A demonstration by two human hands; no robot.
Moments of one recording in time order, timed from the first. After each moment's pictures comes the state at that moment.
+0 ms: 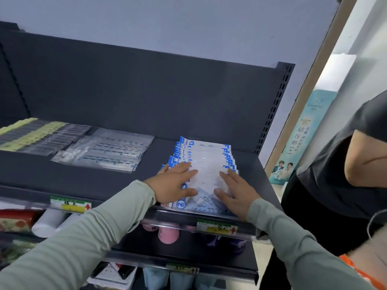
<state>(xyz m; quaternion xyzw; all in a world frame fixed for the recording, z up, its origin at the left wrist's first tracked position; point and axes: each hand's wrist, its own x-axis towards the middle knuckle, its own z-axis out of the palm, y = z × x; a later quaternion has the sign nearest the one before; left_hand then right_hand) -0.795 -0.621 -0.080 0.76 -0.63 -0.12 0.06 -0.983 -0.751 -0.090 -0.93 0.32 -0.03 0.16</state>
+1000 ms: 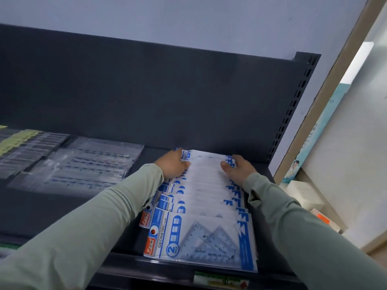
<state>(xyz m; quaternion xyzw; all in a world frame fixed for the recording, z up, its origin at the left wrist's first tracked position) -0.717 -0.746 -0.072 0.84 -0.46 -0.20 0.22 -0.893 -0.870 -0.076 -0.83 0.46 -0.08 0.31</state>
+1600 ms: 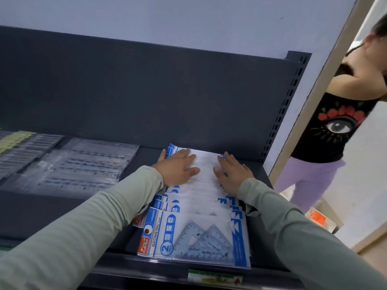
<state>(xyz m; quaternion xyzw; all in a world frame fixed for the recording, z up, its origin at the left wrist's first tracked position) -0.753 -0.732 -0.054 0.80 -0.58 -0.13 0.04 -0.907 -0.845 -0.070 -0.92 0.37 0.01 0.13</state>
